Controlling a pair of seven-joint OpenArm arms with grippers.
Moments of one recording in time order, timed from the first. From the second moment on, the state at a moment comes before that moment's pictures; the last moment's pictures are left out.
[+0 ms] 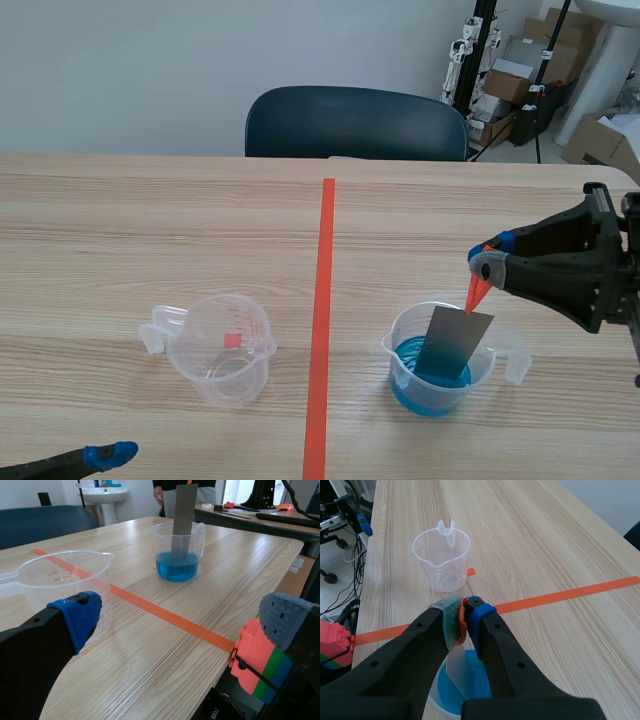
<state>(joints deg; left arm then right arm) 31.5 -18.1 0.6 57.6 38.0 -27.5 -89.0 8.3 64.3 -43.5 85.1 21.1 44.9 39.9</state>
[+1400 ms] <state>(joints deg) 31.5 -18.1 0.6 57.6 35.2 -30.8 -89.0 8.3 64.3 -43.5 85.1 20.4 44.9 42.4</state>
